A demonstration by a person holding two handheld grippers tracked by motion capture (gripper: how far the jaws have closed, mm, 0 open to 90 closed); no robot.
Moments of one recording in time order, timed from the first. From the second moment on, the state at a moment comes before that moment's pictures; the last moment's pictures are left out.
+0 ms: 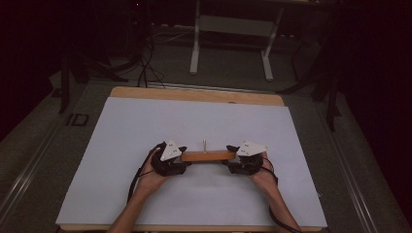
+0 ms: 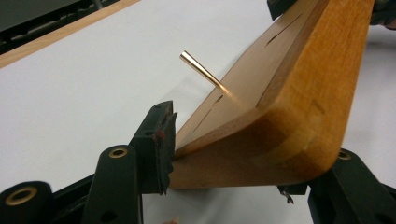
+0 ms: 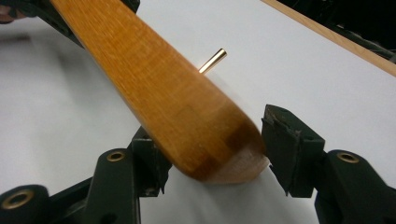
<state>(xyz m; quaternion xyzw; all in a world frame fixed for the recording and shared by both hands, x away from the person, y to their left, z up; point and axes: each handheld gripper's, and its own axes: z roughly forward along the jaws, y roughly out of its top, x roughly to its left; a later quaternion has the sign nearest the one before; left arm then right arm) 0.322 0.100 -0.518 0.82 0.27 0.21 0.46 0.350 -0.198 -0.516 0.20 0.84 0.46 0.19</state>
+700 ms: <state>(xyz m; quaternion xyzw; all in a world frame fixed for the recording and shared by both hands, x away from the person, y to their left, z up) 0.321 0.099 -0.519 0.83 0.26 0.22 0.45 0.351 -0.199 -0.516 0.20 0.84 0.46 0.18</state>
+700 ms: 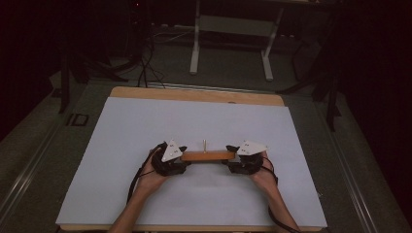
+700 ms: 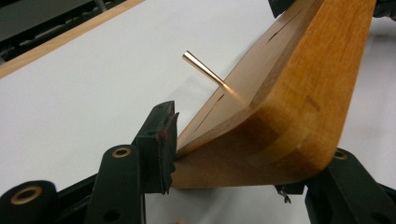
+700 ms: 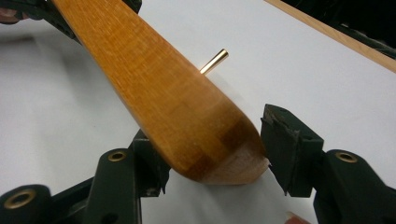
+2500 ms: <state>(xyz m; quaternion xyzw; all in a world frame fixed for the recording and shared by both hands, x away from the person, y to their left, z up) 0.318 0.114 -0.500 0.84 0.20 0.16 0.48 0.349 -0.208 -0.501 0.19 0.85 0.47 0.15</state>
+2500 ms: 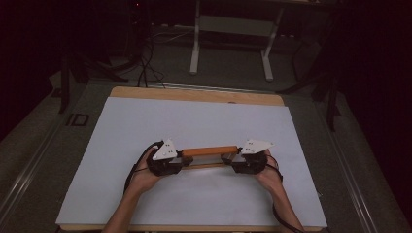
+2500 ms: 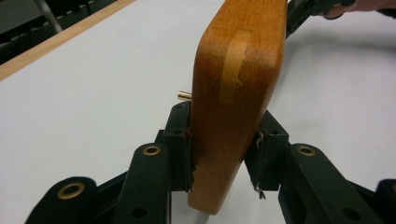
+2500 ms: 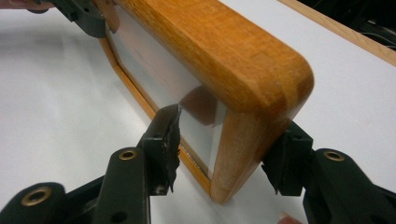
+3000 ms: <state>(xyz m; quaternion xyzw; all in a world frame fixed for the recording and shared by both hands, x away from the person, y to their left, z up) 0.325 0.122 -0.500 0.82 0.22 0.09 0.51 0.347 -0.212 -0.497 0.20 0.84 0.48 0.12</state>
